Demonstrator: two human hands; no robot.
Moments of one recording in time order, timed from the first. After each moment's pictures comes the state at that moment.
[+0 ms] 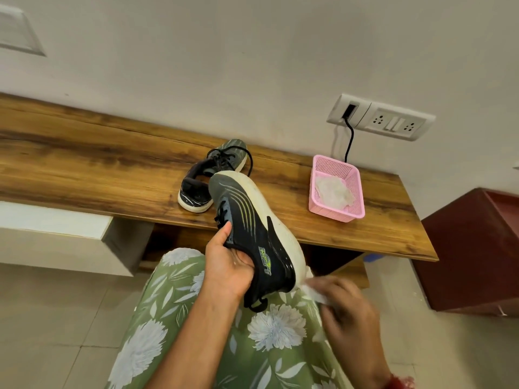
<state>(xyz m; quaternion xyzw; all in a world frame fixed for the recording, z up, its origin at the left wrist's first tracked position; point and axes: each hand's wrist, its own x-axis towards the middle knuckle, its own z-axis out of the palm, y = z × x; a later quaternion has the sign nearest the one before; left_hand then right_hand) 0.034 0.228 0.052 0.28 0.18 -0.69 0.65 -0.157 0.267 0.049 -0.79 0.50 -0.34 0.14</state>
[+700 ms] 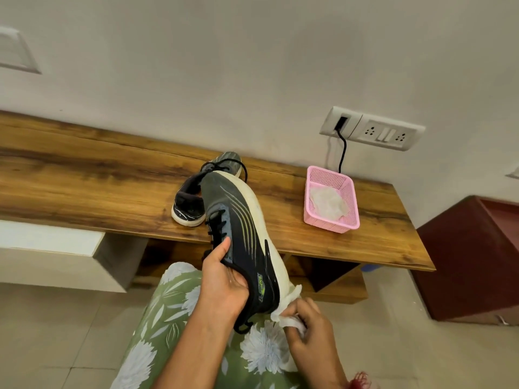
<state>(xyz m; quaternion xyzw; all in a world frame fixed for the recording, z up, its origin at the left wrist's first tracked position) 0.030 0.224 0.044 0.32 0.15 -0.68 0.64 -0.135 0.268 -0.001 -0.69 0.58 -0.30 0.32</state>
